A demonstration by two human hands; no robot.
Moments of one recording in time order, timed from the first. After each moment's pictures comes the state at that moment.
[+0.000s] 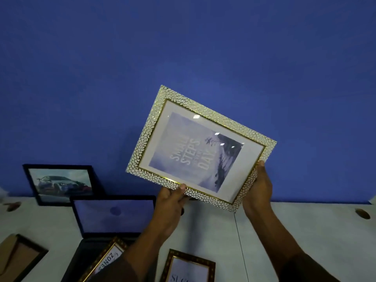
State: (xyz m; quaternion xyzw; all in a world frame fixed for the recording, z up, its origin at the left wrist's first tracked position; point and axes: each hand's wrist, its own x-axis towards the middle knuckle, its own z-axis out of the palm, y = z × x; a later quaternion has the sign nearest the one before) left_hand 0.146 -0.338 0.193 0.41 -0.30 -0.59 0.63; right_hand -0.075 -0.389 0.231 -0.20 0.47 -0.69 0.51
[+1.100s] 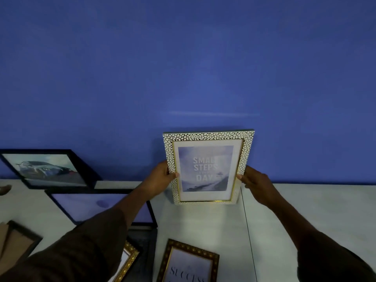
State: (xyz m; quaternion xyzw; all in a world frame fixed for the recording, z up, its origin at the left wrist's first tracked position) left_hand 0.202 -0.480 0.114 0.64 -0.55 -0.46 0.29; right_hand -0.139 -0.494 0.083 -0.67 0.58 -0.25 0.40
